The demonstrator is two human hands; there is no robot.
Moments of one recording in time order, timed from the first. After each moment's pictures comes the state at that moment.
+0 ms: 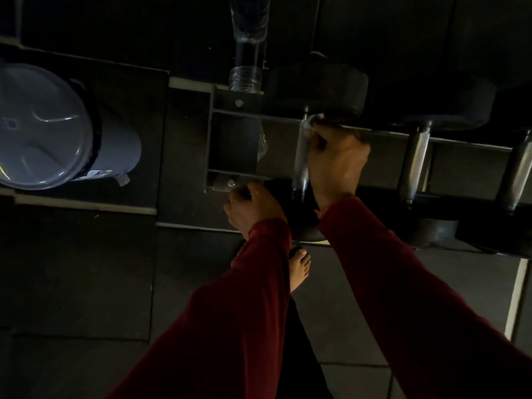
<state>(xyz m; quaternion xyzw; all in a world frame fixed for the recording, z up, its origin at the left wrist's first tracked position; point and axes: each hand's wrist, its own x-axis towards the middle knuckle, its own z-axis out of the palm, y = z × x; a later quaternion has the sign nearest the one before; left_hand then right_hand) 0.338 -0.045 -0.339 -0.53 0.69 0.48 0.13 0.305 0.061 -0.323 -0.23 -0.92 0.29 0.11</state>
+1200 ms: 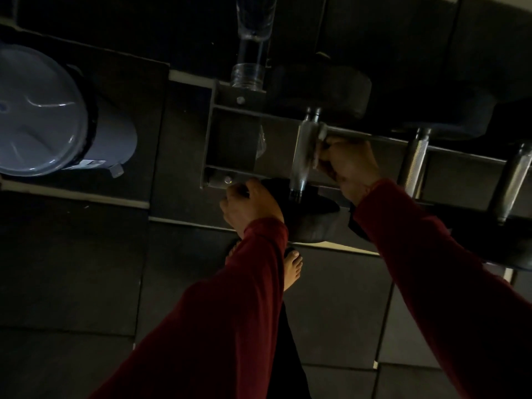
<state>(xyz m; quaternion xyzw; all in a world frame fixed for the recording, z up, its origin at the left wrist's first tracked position) 0.338 -0.045 -0.335 -0.51 0.71 0.46 0.15 0.290 0.104 -0.331 -0.48 -0.65 0.56 -0.18</state>
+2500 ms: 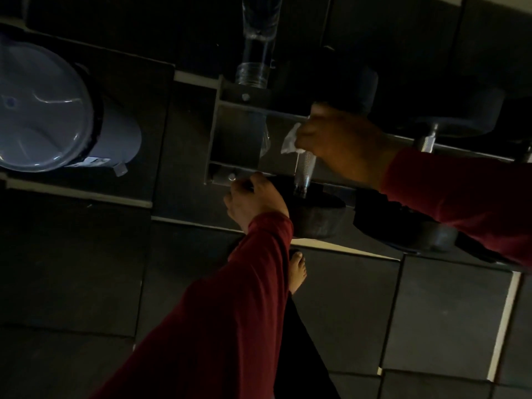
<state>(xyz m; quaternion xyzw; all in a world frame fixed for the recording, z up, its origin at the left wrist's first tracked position) 0.338 -0.043 -0.326 -0.50 0.72 0.45 0.15 0.270 0.113 -0.313 0.43 -0.88 -0.16 -0.14</state>
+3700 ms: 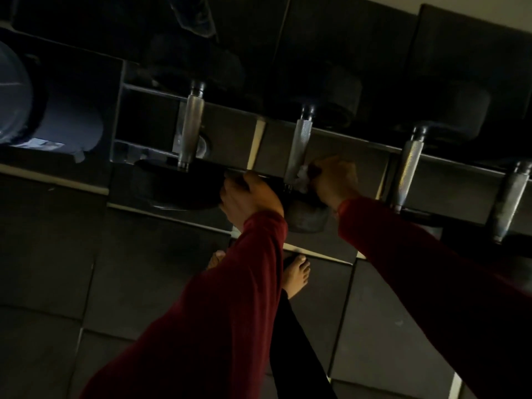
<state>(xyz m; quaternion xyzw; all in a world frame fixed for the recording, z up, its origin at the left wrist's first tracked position) 0.417 0.163 -0.323 -0.47 0.76 0.46 0.03 0.396 0.296 -0.341 -0.23 -0.89 0.30 -0.25</state>
